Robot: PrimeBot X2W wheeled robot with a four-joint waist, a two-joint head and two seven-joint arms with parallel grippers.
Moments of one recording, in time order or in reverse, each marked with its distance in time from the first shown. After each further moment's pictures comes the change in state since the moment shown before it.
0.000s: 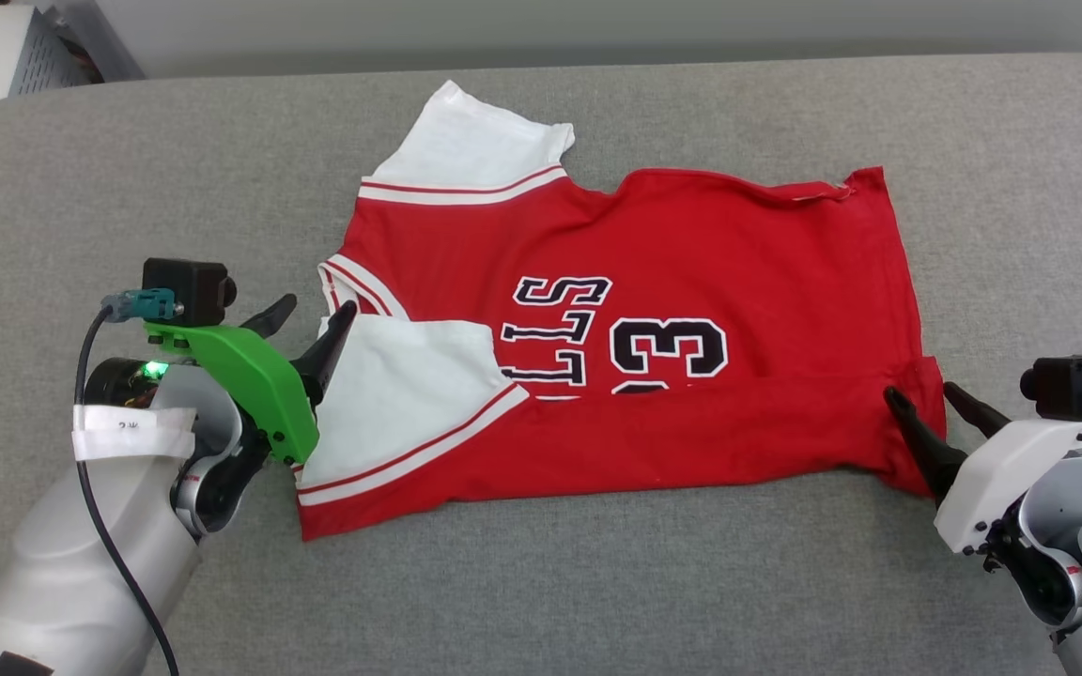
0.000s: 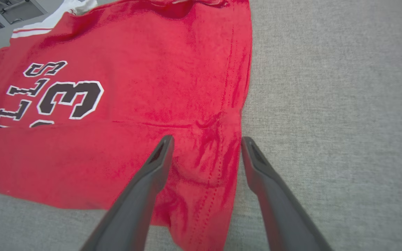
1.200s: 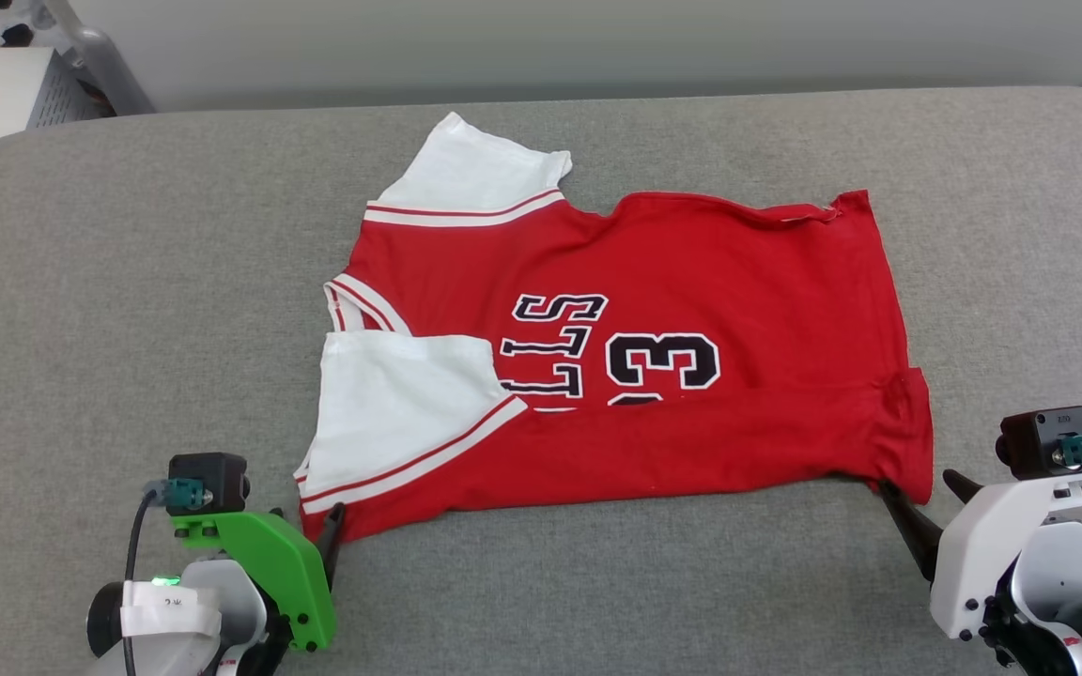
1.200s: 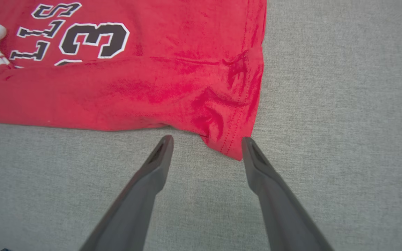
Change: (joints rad) left arm 0.388 0.101 -0.010 -0.386 -0.054 0.434 0.120; right arm 0.277 0.193 -0.260 -0.475 -0.299 0.000 0.499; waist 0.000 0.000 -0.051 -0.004
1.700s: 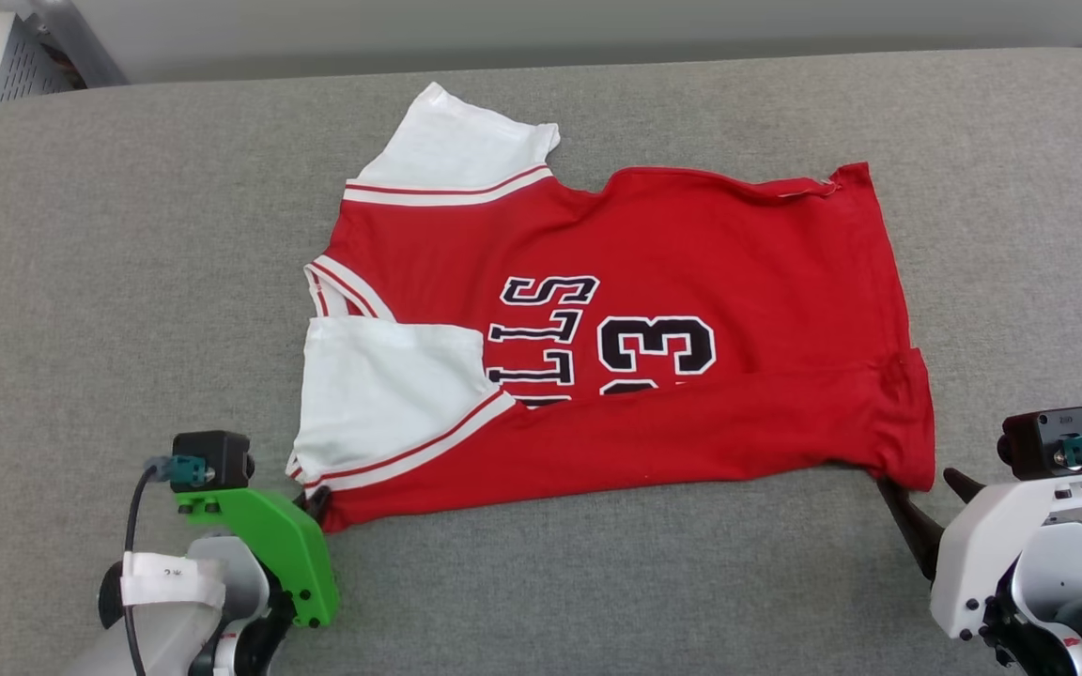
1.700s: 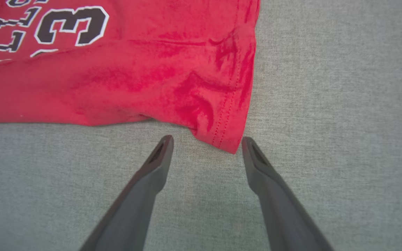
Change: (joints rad) left arm -0.044 -0.032 0.001 0.105 -0.017 -0.055 0.020; right arm -0.002 0.007 -0.007 0.005 -0.005 0.000 -0.013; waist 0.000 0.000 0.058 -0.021
